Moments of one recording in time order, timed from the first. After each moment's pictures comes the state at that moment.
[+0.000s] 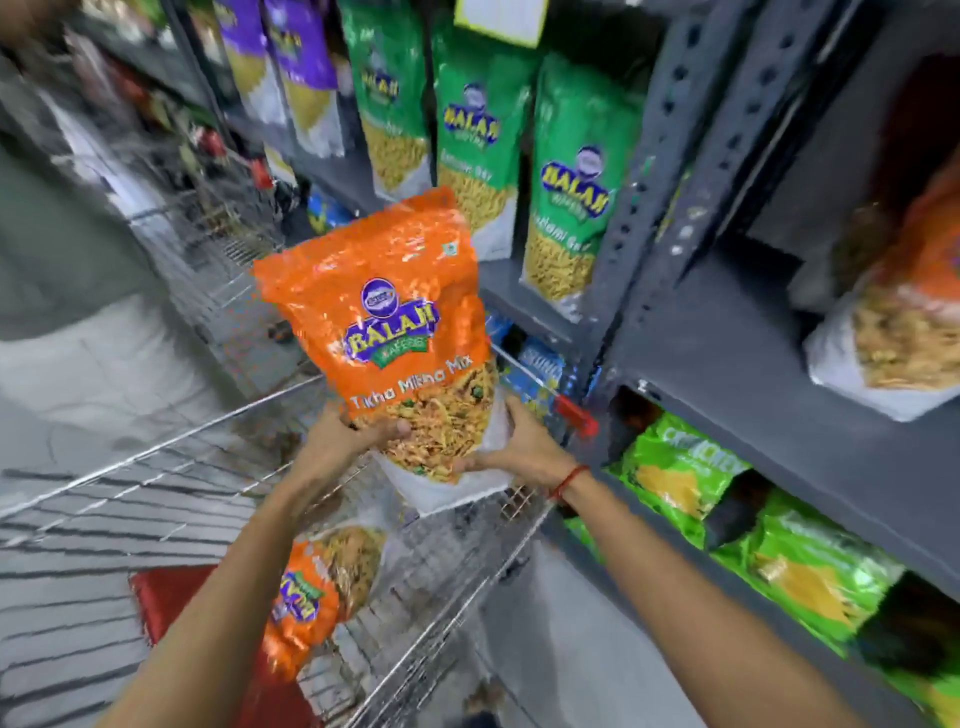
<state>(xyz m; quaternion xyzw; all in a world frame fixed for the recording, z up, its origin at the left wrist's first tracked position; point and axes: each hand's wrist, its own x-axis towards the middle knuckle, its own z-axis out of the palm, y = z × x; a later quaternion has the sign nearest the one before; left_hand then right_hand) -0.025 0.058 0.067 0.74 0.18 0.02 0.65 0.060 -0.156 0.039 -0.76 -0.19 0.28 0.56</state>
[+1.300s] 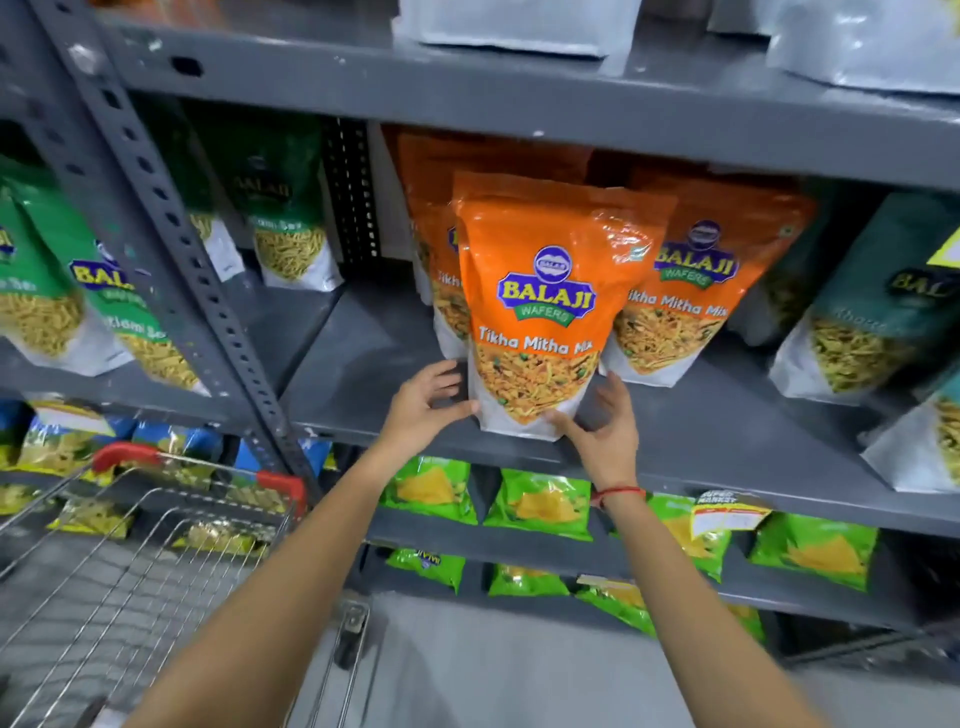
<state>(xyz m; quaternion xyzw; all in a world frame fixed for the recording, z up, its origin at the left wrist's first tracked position) 0.113 -0.328 0.086 0.76 -0.14 -0.14 0.62 0.017 -0.533 0.067 -0.76 0.23 -0.25 0.56</state>
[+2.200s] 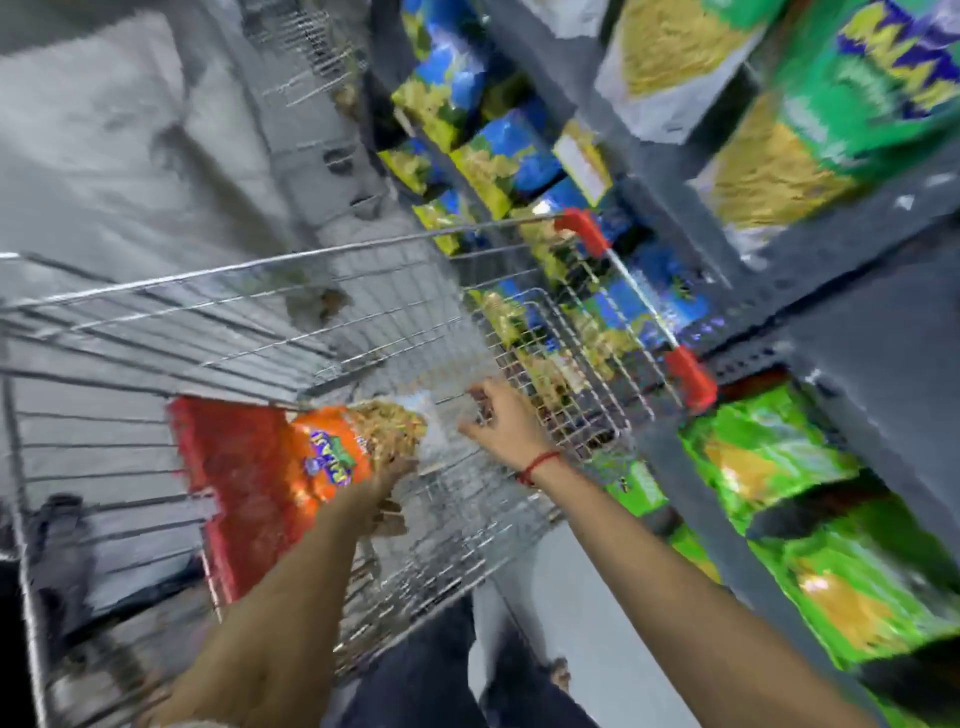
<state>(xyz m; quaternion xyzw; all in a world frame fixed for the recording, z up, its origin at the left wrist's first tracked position) -0.127 0.071 -0.158 0.42 0.55 -0.27 0.67 0.014 -0.058 -0.045 -0.85 -0.26 0.32 0.34</state>
